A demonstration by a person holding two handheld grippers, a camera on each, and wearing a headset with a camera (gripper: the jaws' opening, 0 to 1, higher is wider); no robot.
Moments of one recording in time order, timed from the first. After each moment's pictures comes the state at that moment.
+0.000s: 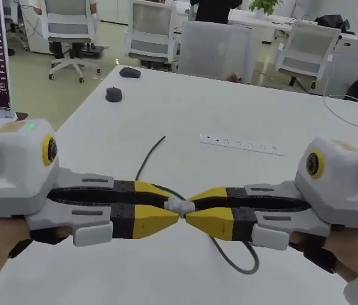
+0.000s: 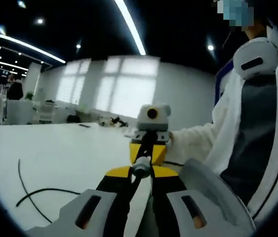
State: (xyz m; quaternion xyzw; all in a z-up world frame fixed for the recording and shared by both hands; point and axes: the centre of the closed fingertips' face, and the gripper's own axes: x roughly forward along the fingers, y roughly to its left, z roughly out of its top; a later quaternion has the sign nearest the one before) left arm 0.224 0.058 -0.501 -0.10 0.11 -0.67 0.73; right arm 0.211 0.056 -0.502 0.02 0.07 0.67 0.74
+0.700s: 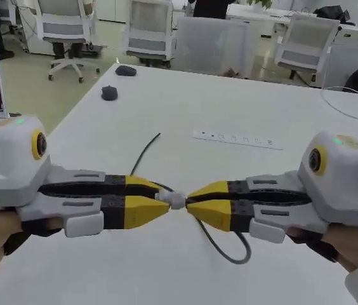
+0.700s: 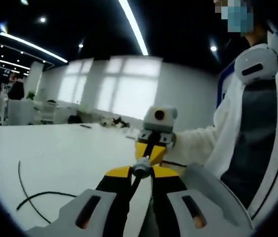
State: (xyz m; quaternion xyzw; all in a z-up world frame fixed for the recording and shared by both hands) left arm 0.221 0.039 -0.491 -0.07 0.09 -0.66 0.74; right arm 0.210 0.028 -0.497 -0.02 0.06 0.66 0.75
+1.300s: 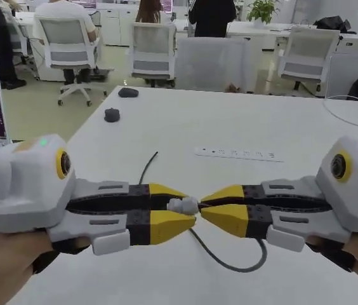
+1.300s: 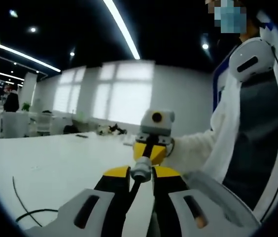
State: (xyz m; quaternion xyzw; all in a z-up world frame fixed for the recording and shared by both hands) left arm 0.219 0.001 -0.477 -0.07 0.05 -0.67 0.74; right arm 0.208 0.001 -0.472 -0.01 0.00 0.66 0.75
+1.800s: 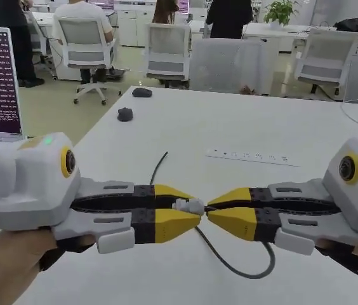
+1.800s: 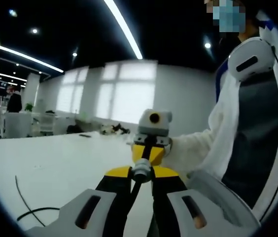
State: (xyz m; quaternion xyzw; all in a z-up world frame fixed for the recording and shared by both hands) left arm 0.221 0.004 -0.479 -0.06 0.05 -0.66 0.75; right arm 0.208 0.005 -0.481 -0.01 0.01 0.69 0.73
